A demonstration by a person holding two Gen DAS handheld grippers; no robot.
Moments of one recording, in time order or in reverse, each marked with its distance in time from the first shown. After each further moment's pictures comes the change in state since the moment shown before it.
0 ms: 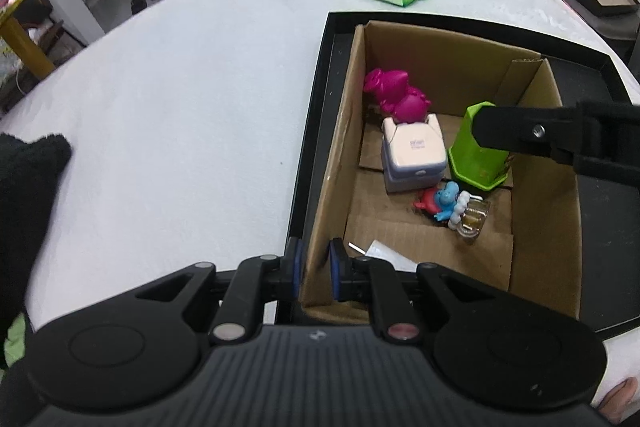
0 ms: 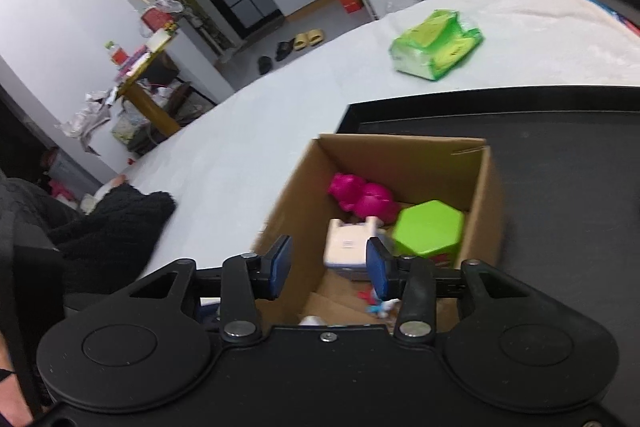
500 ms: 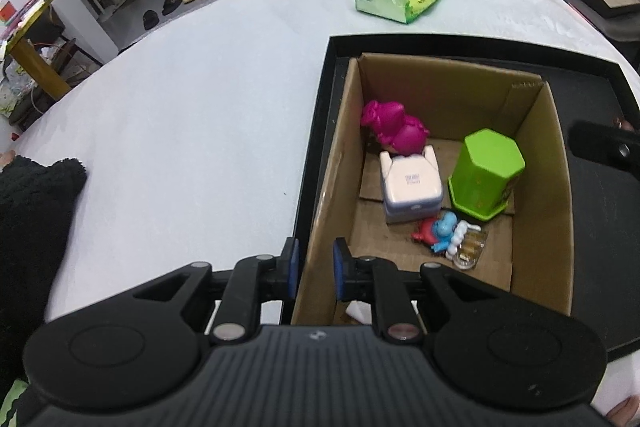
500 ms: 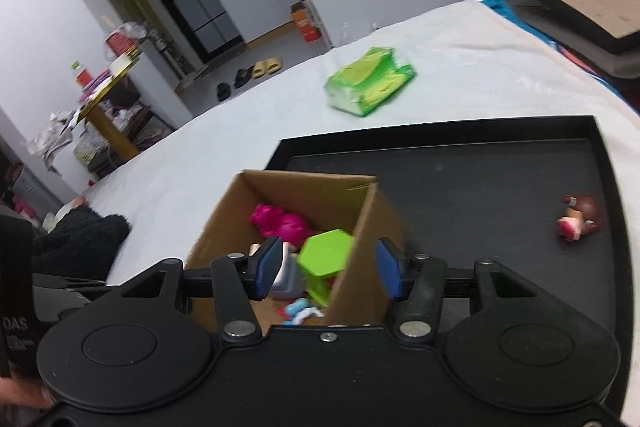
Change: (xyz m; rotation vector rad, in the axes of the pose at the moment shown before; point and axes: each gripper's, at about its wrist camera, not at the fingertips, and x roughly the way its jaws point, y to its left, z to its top) left arm -0.009 -0.015 0.021 0.012 -0.022 0.066; right arm -0.037 -0.041 0.002 0.007 -0.093 -0.132
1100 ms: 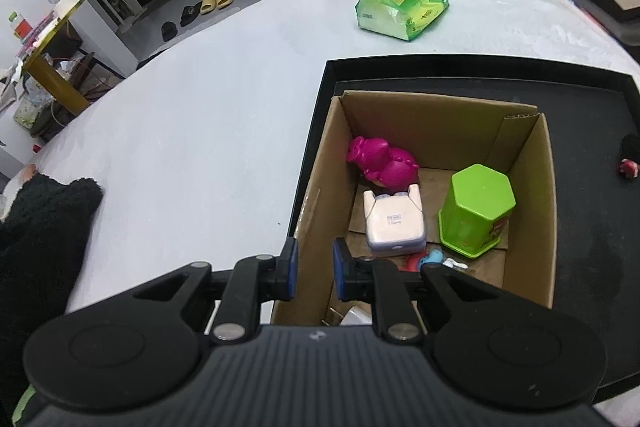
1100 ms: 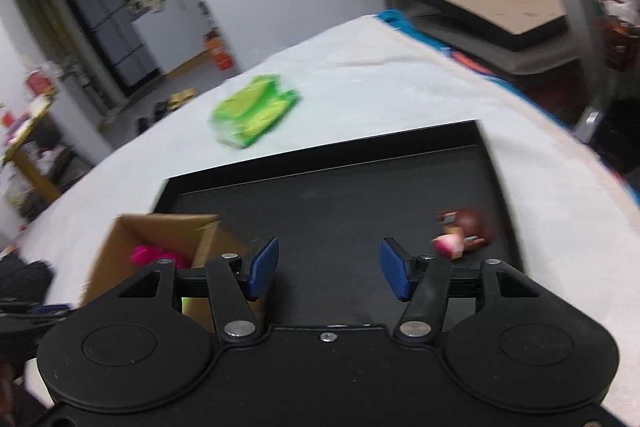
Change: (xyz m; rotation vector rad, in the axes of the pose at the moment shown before) left arm -0.002 -0.034 0.024 0.011 -0.013 0.092; right arm 0.003 -0.071 0.008 0.098 -0.085 -0.264
